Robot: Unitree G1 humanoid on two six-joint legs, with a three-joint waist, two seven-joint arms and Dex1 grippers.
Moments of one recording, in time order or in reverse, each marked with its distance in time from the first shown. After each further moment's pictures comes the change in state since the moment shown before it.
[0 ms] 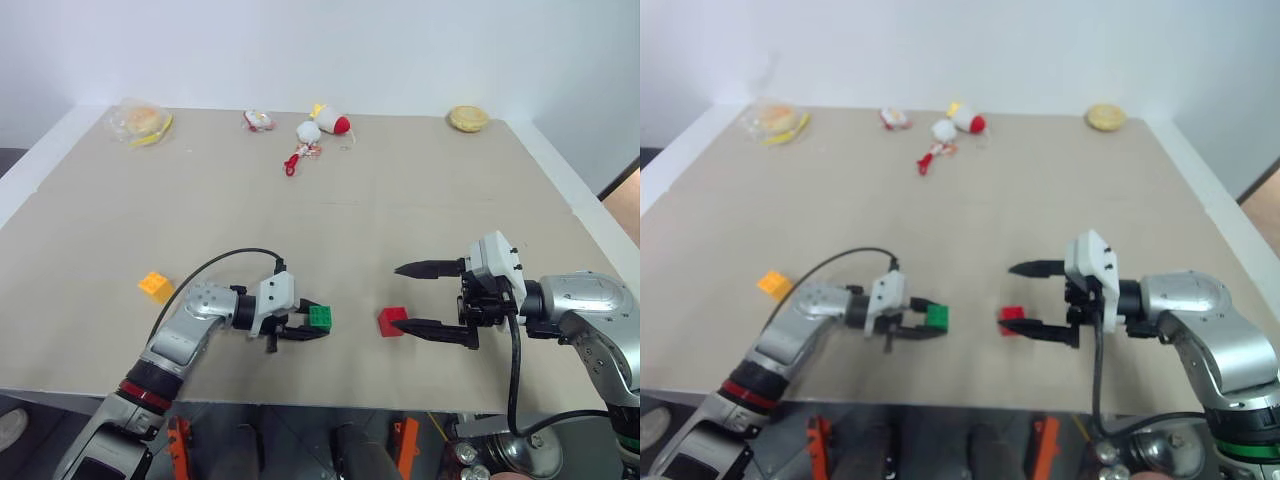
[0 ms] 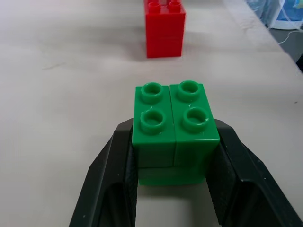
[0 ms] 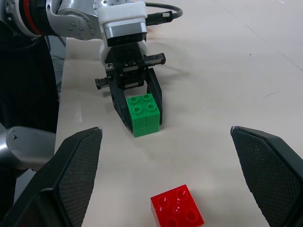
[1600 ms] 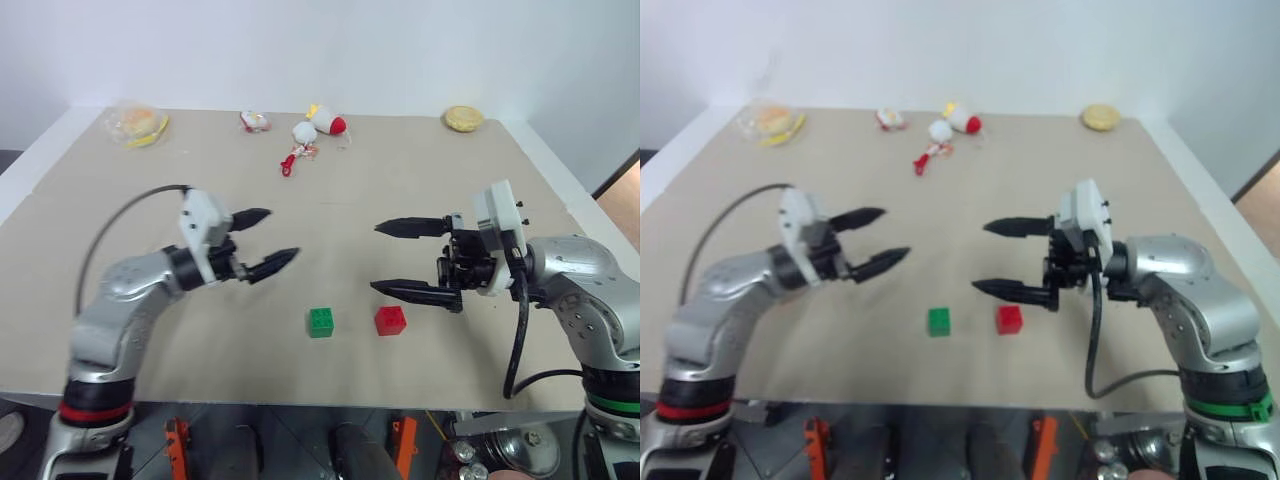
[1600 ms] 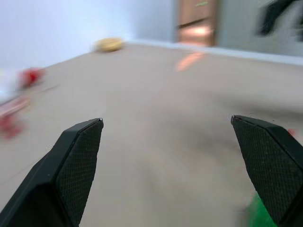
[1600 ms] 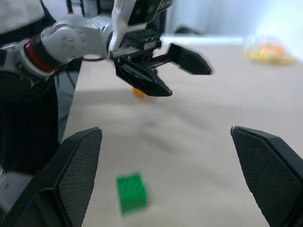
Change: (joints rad) left arm 0.143 0.110 0.554 -0.486 -0.307 0.487 0.406; right arm -0.296 0.147 0.103 0.085 0.088 0.022 -0.033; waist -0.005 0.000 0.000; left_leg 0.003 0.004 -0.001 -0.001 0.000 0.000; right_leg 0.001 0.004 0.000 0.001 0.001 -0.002
